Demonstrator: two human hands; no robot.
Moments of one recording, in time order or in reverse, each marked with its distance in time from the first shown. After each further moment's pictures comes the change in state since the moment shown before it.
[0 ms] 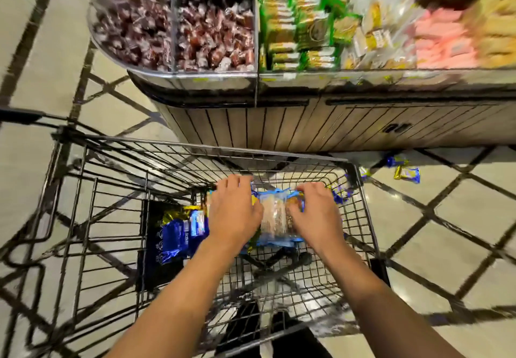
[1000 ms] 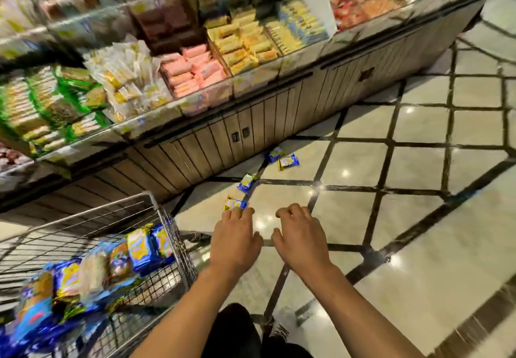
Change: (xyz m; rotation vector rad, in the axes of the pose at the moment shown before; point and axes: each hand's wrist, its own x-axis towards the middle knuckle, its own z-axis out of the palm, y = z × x) left_hand -0.125 0.491 0.167 0.250 -0.161 0.528; right_hand -0.152 0.429 -0.255 -0.155 0.143 0.146
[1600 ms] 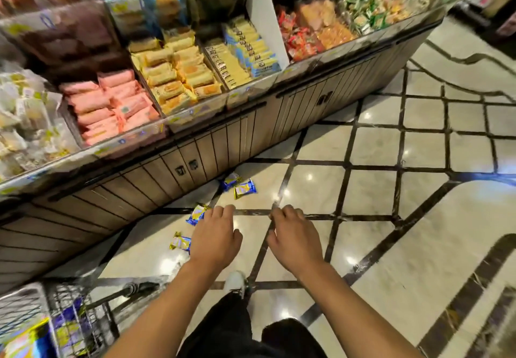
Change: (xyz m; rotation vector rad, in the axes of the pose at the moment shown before) left_hand 0.249 0.089 -0.003 -0.074 -0.048 0.026; right_hand 0.190 0.160 -0.079 -0.093 -0.068 0.081
